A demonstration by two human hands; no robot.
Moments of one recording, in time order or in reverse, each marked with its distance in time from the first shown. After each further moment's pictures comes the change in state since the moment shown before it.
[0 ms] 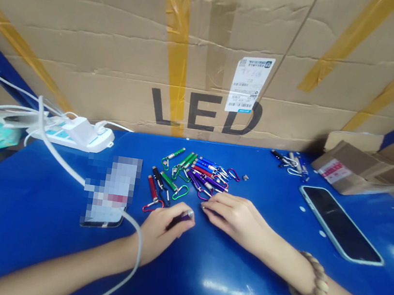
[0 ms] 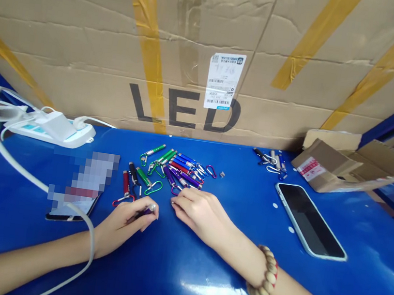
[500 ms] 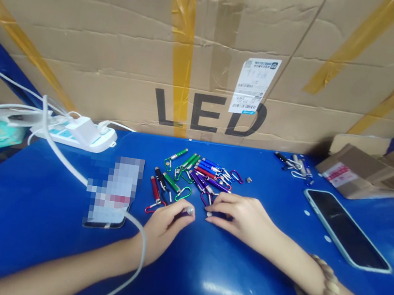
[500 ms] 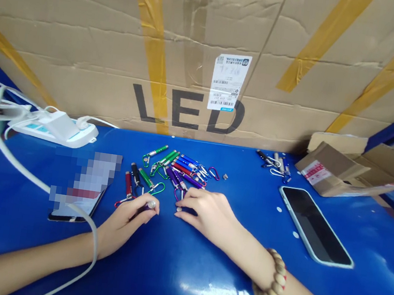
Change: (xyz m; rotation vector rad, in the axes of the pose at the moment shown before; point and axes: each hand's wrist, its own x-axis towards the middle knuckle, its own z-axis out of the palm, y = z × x) left_hand 0.002 0.006 -0.001 -0.045 0.084 -0.030; right_hand 0.000 0.012 -0.005 0.048 -0.147 0.152
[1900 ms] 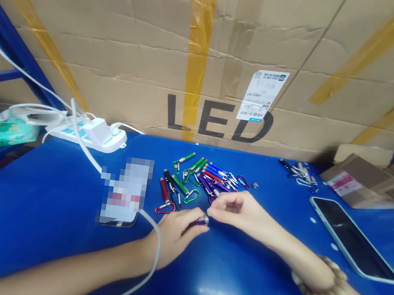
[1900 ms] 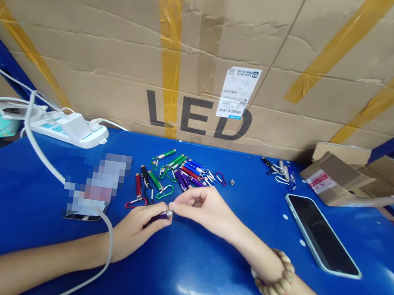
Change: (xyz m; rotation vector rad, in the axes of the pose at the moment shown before) left_hand -0.005 -0.011 0.005 0.135 -0.036 0.067; right_hand 0.029 -0.026 -0.009 1.026 -0.105 0.448
